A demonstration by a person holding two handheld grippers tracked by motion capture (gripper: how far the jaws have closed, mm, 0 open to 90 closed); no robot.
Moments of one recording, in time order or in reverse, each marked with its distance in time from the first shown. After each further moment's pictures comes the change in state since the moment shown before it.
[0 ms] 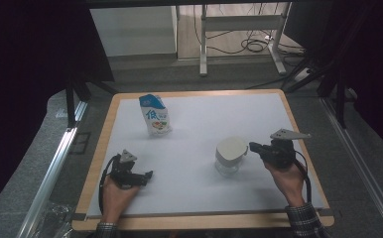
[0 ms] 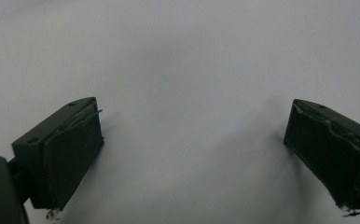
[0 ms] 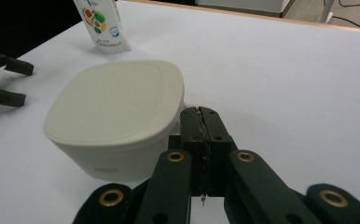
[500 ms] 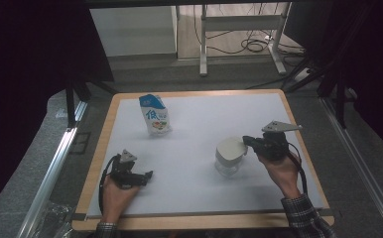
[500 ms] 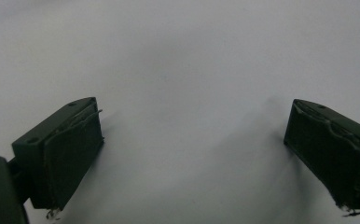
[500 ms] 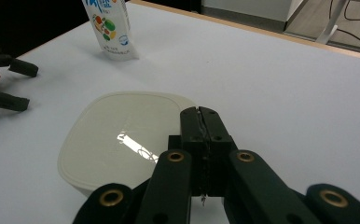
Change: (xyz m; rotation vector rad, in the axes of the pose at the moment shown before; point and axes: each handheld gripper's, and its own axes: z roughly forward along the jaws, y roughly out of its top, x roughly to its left) left arm 0.000 0.000 0.000 -0.001 0.001 0.004; right arm 0.012 0.025 0.011 0.008 0.009 -0.069
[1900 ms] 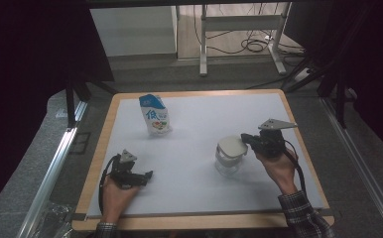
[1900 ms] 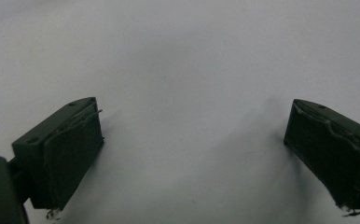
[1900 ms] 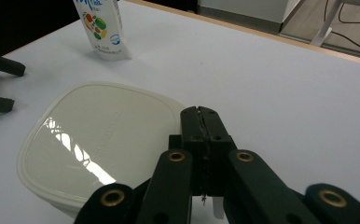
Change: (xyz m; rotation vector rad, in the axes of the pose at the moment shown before) left arm 0.000 0.000 0.000 0.000 -0.001 0.000; right arm -0.004 0.002 0.011 0.004 -0.017 -0.014
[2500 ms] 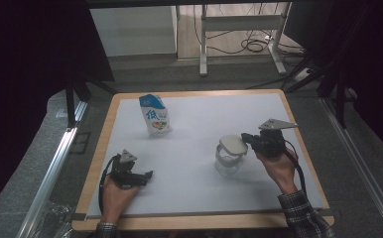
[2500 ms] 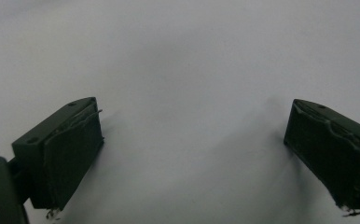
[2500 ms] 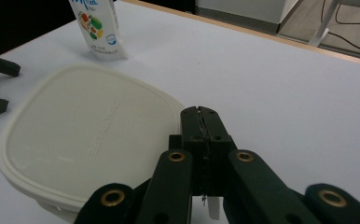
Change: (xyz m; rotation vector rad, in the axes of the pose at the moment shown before) left arm 0.000 0.000 0.000 0.000 0.000 -0.005; right arm -0.003 -0.002 0.002 -0.005 -0.008 0.000
